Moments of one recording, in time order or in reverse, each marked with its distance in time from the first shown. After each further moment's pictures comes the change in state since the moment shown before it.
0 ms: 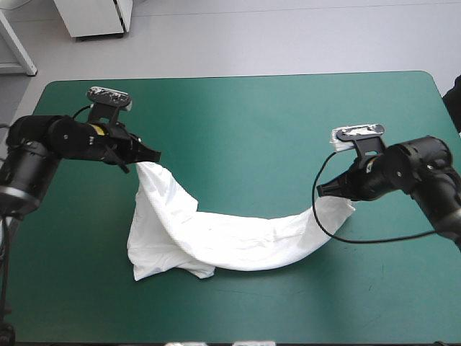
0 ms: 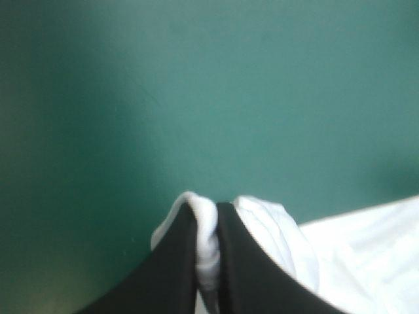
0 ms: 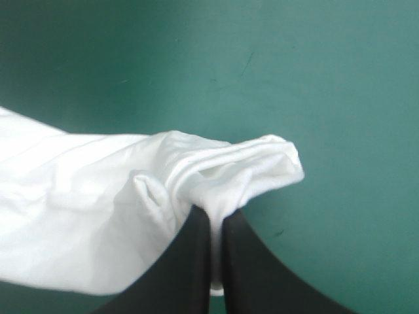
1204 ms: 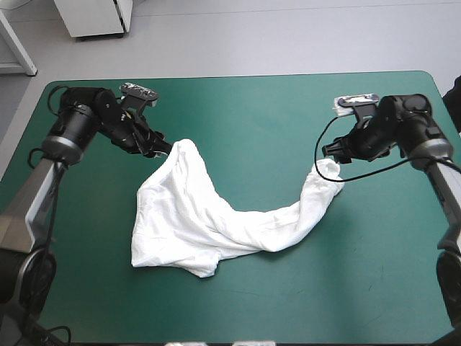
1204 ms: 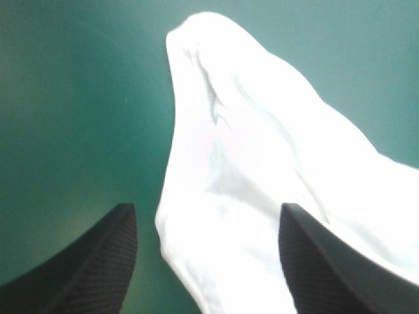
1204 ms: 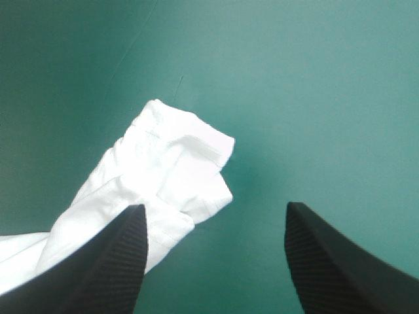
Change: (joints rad) left arm 0.000 0.312 -0.217 0.078 0.125 0.072; right arm -0.180 0.349 -0.263 0.068 -0.041 -0.178
